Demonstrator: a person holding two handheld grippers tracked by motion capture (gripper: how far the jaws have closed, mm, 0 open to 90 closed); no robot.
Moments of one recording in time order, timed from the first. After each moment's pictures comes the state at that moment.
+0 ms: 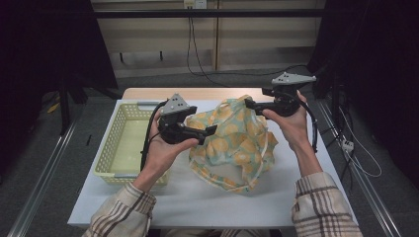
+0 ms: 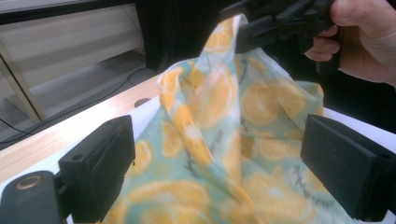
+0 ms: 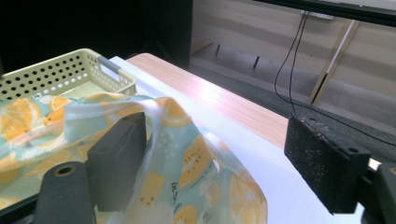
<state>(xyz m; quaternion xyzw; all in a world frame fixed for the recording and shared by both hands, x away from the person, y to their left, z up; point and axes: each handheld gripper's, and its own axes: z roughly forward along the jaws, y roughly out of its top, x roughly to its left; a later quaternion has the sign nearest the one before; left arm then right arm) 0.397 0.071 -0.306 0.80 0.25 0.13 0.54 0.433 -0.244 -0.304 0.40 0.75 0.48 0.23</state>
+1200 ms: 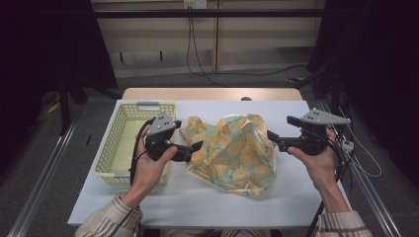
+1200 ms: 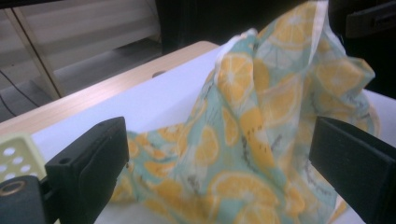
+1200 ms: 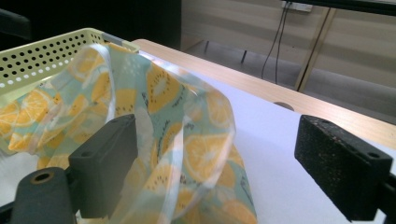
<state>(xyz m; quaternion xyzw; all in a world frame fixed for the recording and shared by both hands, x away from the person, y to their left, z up) 0.369 0.108 -0.338 0.80 0.28 0.15 0.51 0.337 -0.285 -0.332 0.43 0.73 0.47 0.25</state>
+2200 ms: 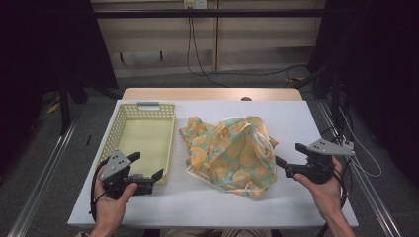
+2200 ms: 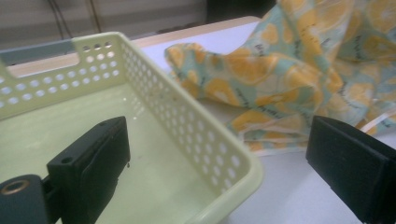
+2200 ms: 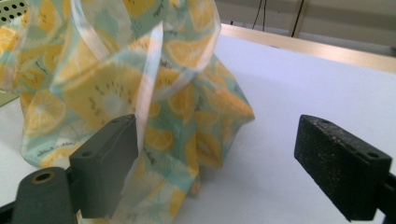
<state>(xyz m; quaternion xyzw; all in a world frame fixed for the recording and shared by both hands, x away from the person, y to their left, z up) 0.304 0.205 -0.384 0.77 0.37 0.20 0.49 0.290 -0.303 -0.388 0.48 0.72 0.44 0.24</state>
